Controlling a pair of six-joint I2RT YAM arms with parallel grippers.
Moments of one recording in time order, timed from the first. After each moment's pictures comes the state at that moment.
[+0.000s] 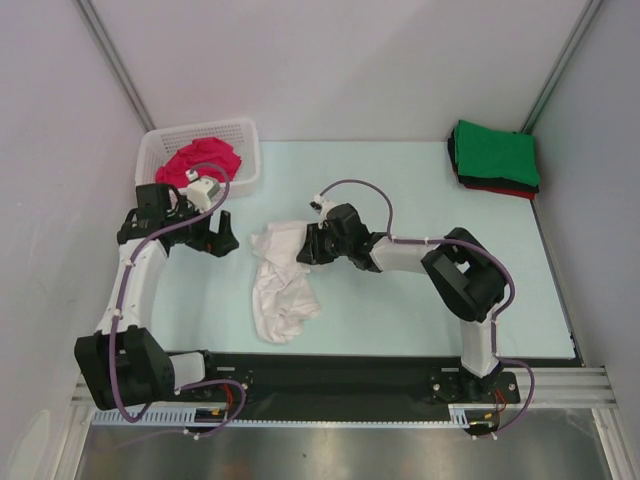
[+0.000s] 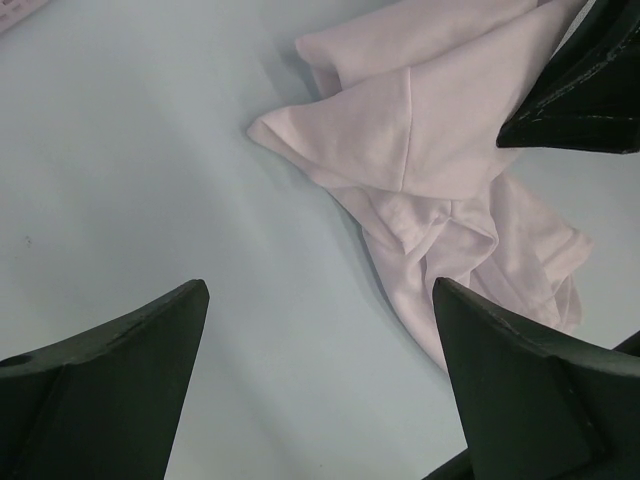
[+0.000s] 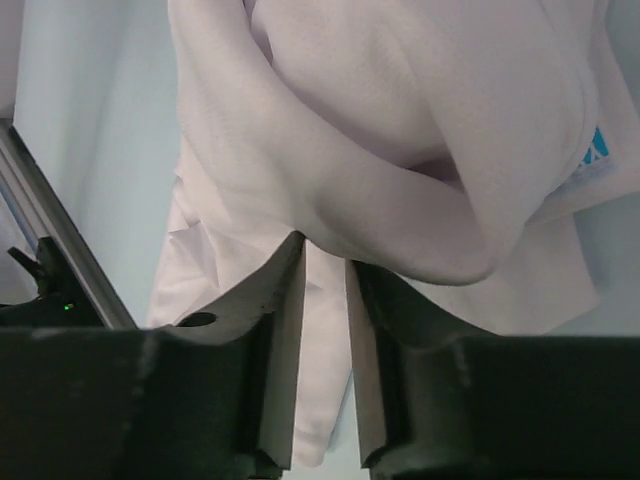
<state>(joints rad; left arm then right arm) 0.17 1.24 1.04 -0.71 0.58 0.41 0.76 1.96 1.15 0.24 -0.30 0.55</state>
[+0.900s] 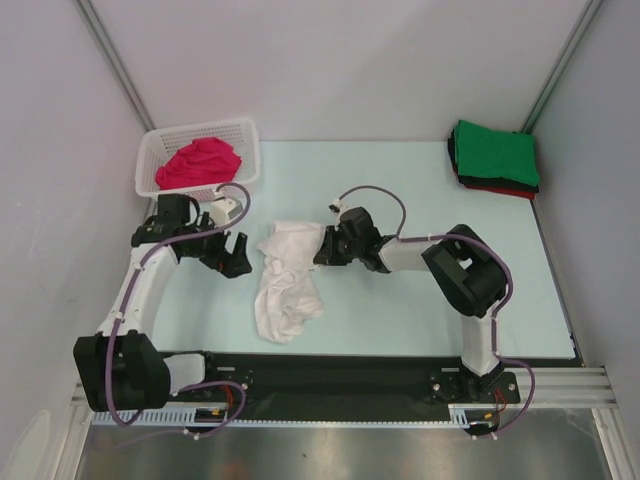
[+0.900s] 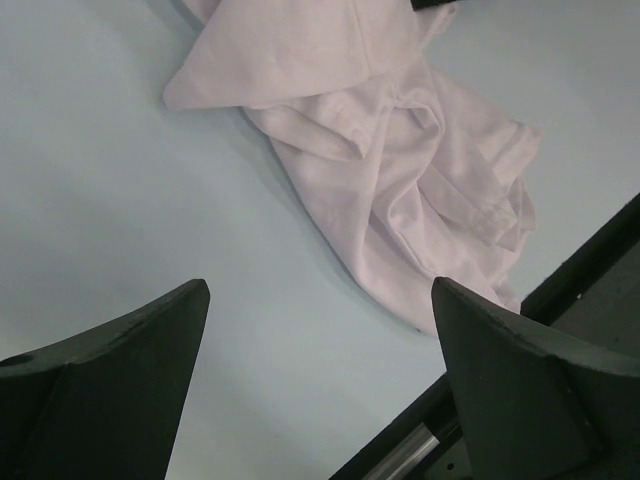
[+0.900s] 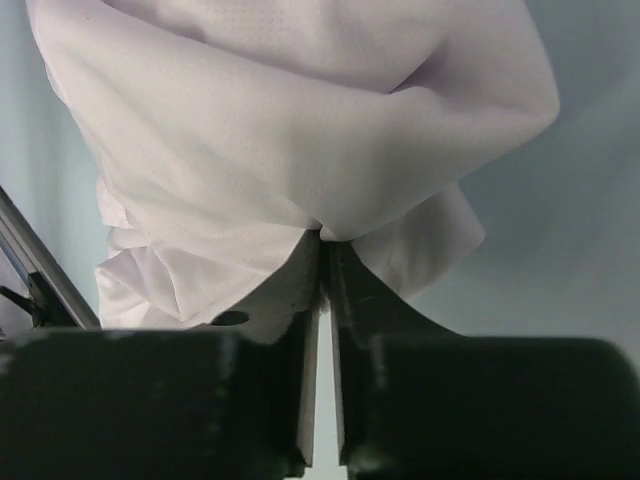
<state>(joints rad) 0.06 1.22 0.98 -0.84 0.60 0.50 0.70 1.97 1.07 0.27 -0.28 0.64</state>
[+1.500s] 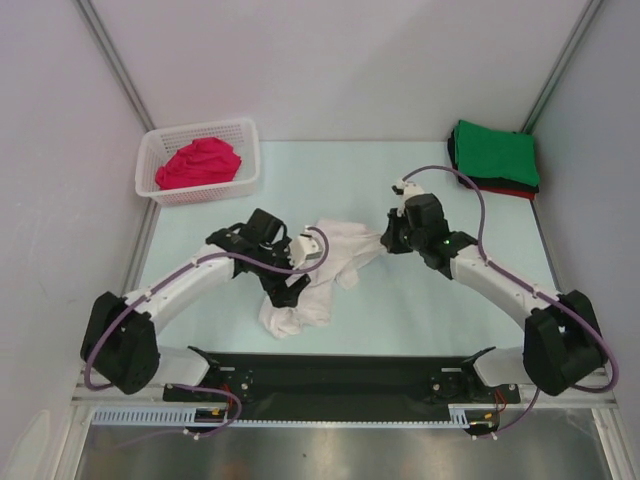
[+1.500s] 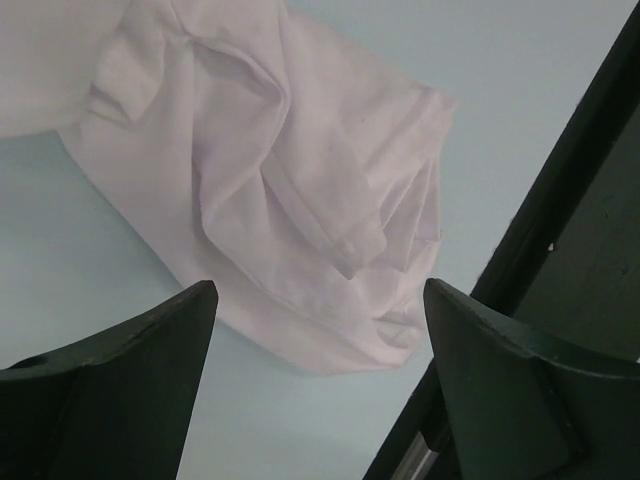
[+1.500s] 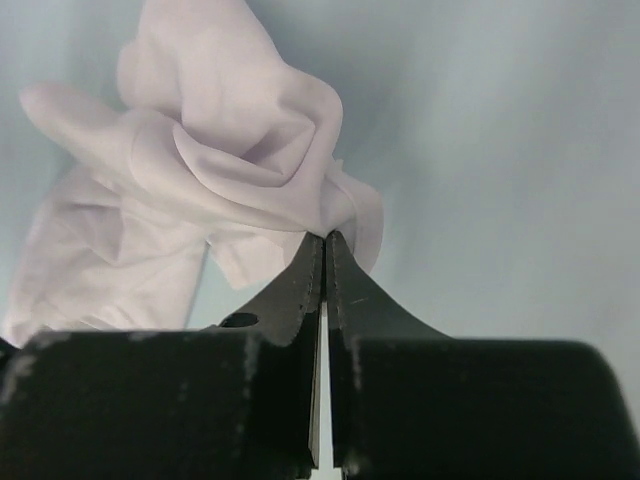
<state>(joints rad) -0.52 1.32 0.95 -0.78 0.43 0.49 0.50 1.39 0.92 -0.14 -0.05 0.36</state>
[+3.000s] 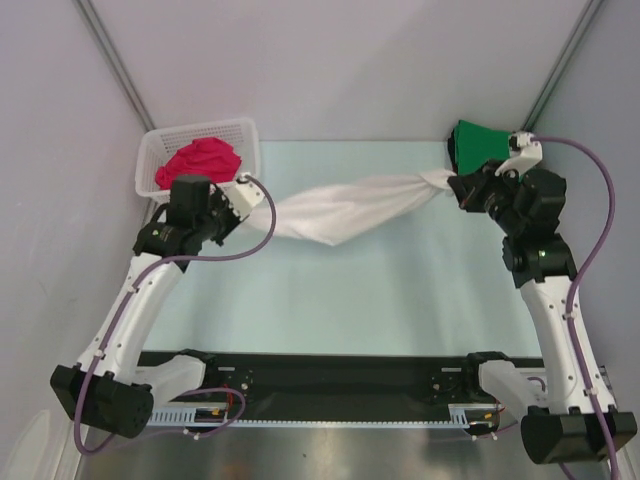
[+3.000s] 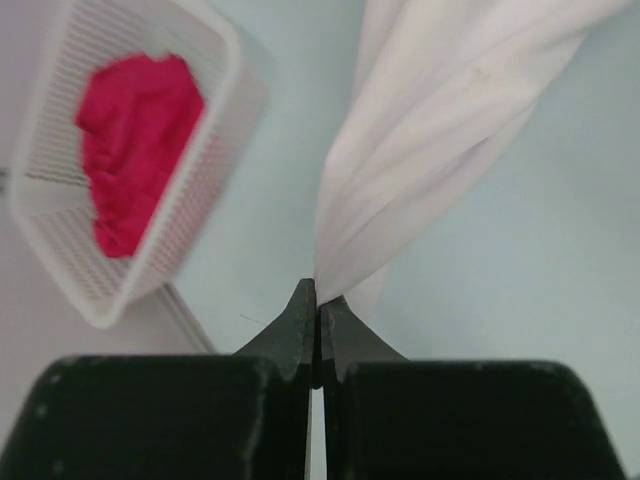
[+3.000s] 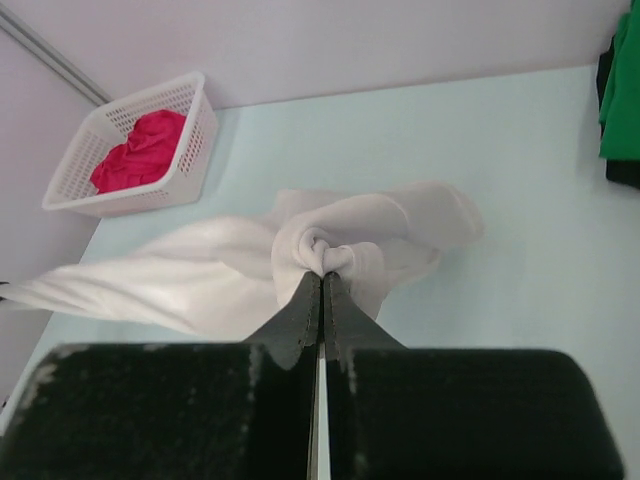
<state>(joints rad) -0.24 1.10 1.19 -0.69 0.09 0.69 0.05 1.00 1.15 -0.28 -0.29 0.34</state>
